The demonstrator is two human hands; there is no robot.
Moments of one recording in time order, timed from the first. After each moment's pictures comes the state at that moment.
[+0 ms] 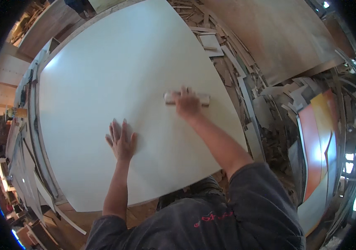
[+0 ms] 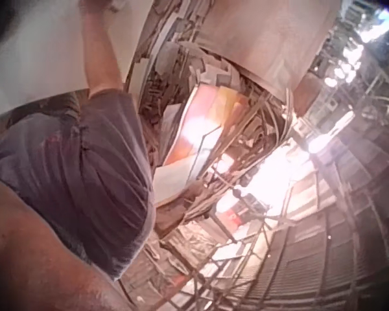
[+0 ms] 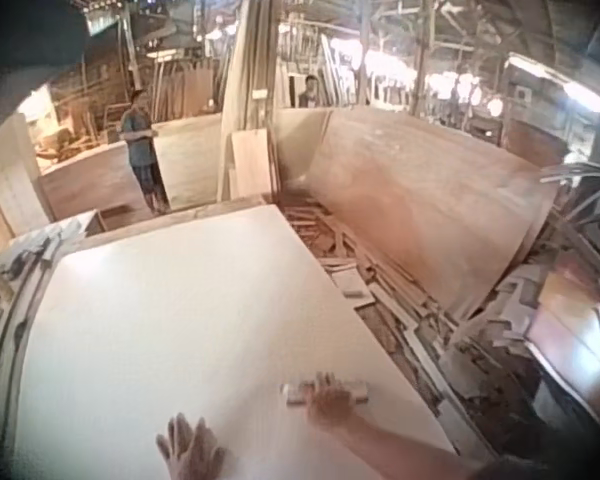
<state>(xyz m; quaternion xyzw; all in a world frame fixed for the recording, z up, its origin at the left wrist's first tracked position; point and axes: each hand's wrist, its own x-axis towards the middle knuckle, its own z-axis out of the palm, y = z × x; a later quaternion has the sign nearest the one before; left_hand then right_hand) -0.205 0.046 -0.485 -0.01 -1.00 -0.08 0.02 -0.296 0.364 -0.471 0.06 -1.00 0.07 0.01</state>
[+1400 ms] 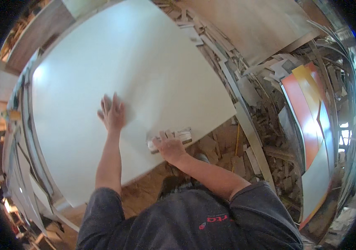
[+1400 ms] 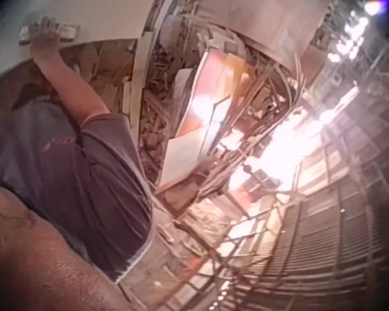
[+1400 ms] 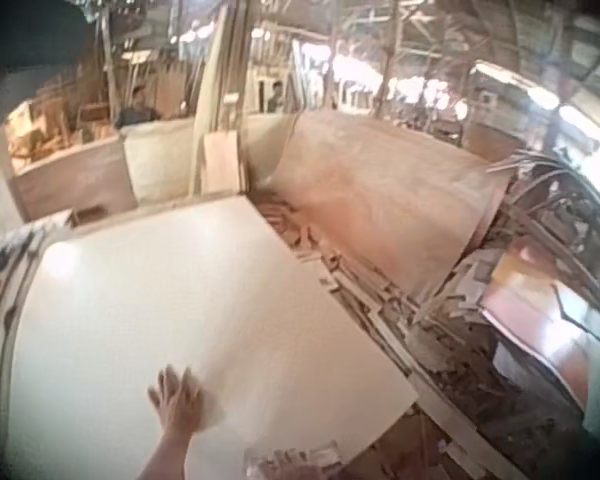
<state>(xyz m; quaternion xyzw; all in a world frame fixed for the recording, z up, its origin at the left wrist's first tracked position) -0.197 0.050 -0.497 -0.02 -0.99 -0.09 0.04 0.007 0.265 -0.433 0.14 -0.99 0.07 0.01</state>
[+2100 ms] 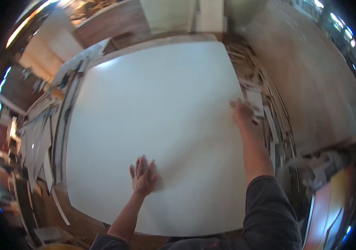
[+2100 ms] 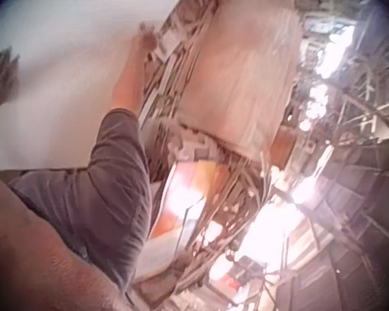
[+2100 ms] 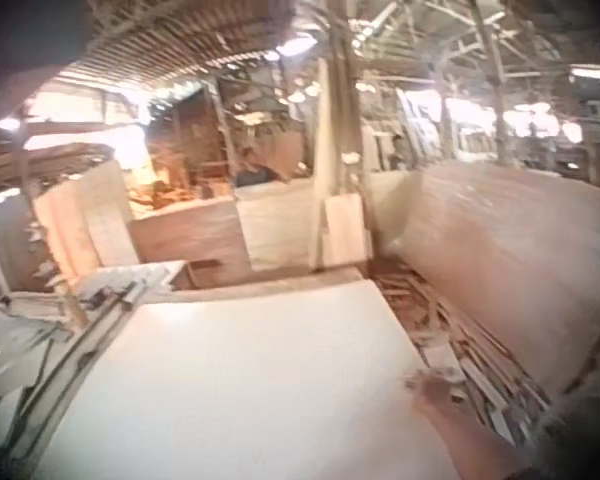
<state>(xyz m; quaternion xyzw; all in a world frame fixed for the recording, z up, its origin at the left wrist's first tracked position) -0.213 0.055 -0.476 0.03 -0.99 -0.11 0.00 -0.547 0.473 -0.457 -0.06 -1.00 -0.01 0.03</state>
